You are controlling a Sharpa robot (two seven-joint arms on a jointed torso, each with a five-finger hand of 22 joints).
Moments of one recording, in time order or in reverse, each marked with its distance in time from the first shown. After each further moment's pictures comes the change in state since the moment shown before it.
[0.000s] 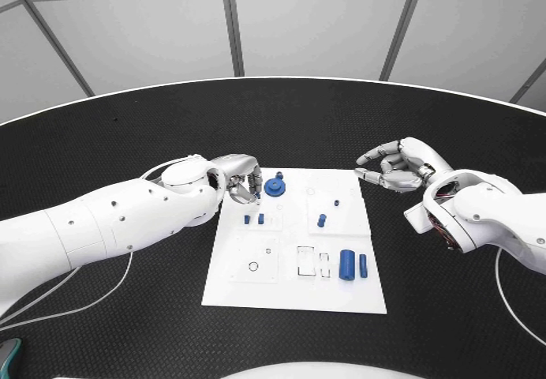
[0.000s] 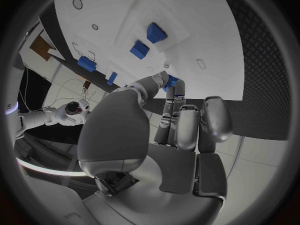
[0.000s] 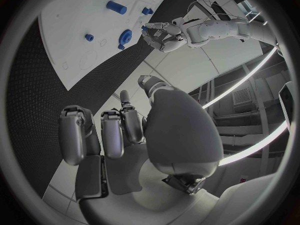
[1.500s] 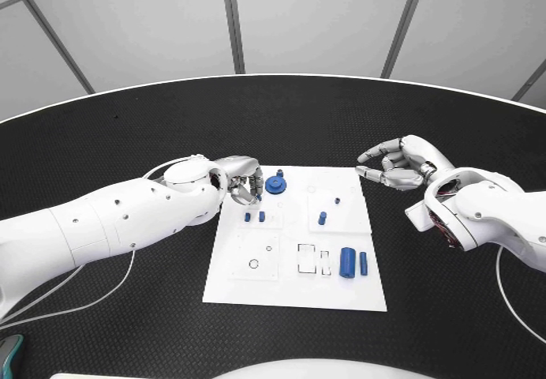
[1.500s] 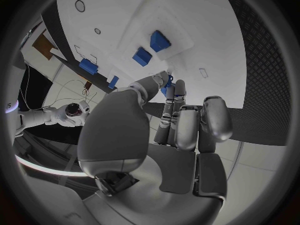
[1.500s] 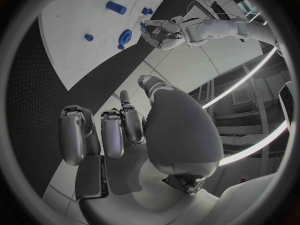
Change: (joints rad) left arm -0.009 0.007 -0.001 -0.013 0.010 0.030 0.006; left_hand 0.000 0.000 0.000 0.000 0.000 0.000 0.000 0.000 -0.001 0.003 0.004 -0.005 0.001 0.000 0.000 0.000 -0.001 0.000 0.000 0.000 0.000 0.000; right arm 0.000 -0.001 0.000 0.001 0.000 0.000 -0.001; right_hand 0.000 0.000 0.000 0.000 0.000 0.000 0.000 0.000 -0.001 0.000 0.000 0.000 0.001 -0.004 -0.004 0.000 0.000 0.000 0.000 0.000 0.000 0.000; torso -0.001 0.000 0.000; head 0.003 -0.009
